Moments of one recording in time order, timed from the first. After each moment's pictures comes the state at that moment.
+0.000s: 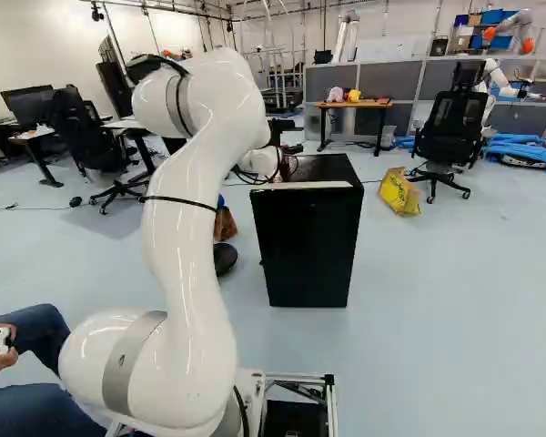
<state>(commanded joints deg) -5.2 -46.8 -84.7 0.4 43.7 0.0</state>
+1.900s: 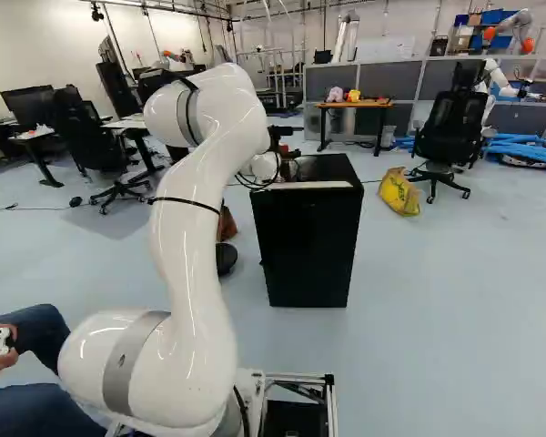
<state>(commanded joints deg) -4.3 -50.5 -88.1 0.4 43.7 0.0</state>
